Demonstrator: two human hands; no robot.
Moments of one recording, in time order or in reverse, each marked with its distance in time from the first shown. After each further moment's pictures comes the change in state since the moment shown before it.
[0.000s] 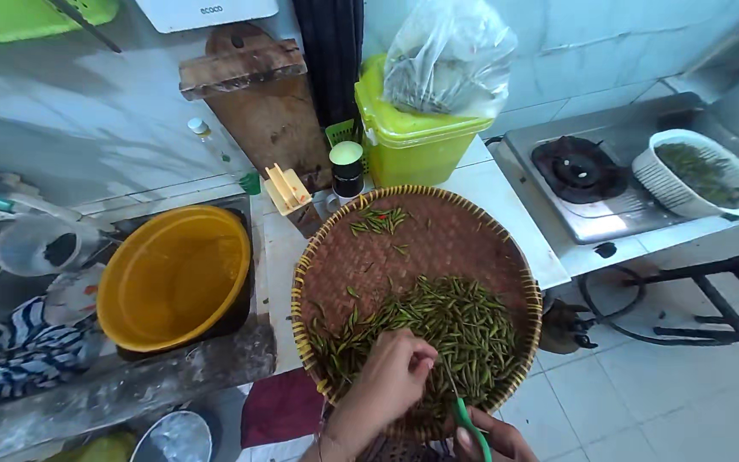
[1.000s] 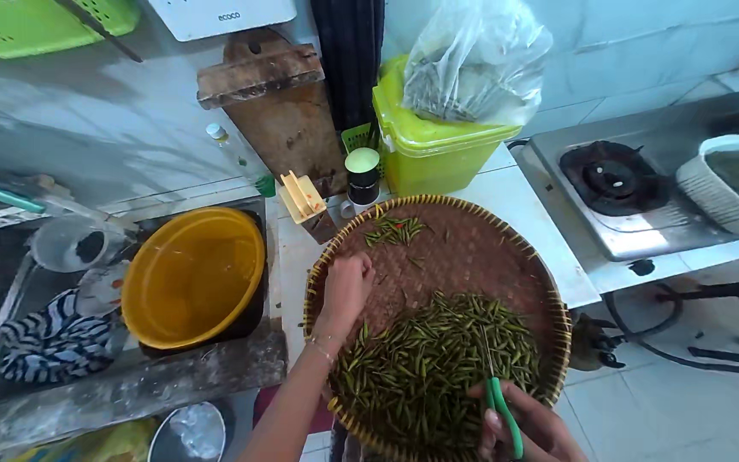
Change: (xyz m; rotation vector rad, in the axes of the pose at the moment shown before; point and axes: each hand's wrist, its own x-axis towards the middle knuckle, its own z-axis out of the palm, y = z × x) left_hand 0.083 -0.058 -0.093 0.282 0.499 -0.200; right_hand 0.027 -0.054 -0.016 -0.067 0.059 -0.135
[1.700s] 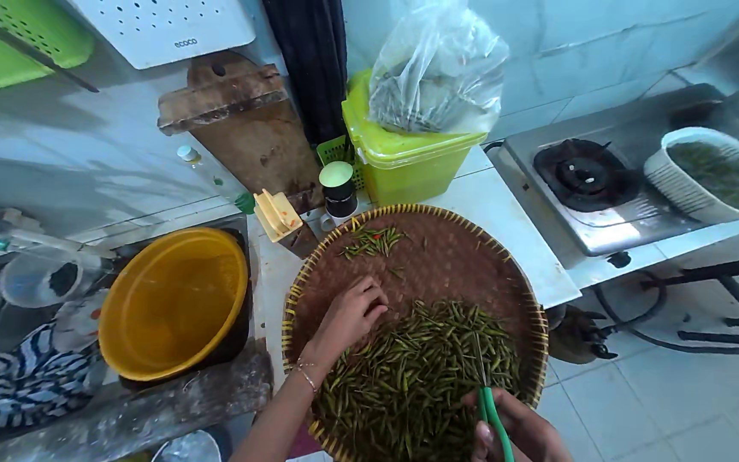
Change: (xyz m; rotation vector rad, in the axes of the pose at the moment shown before) left_hand 0.007 -0.017 0.049 -0.036 -0.134 0.507; right_hand -0.005 0.002 -0.015 0.000 0.025 -0.089
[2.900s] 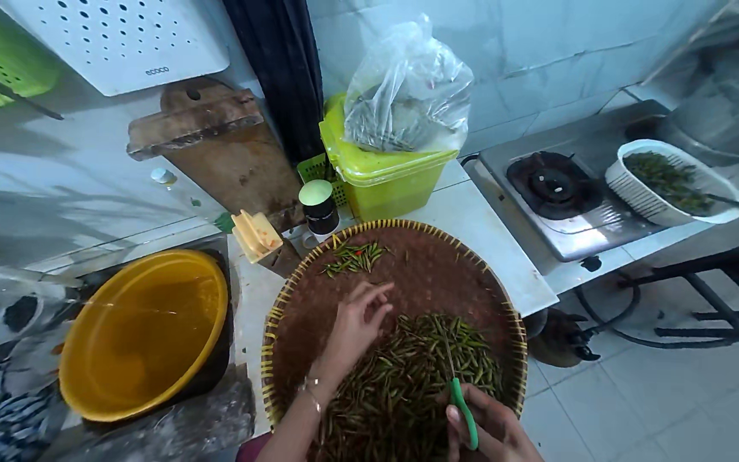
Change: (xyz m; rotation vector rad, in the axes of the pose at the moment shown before) left_hand 0.023 0.037 0.016 -0.324 0.299 0.009; right_hand 0.024 0.004 0.001 0.080 0.057 0.145
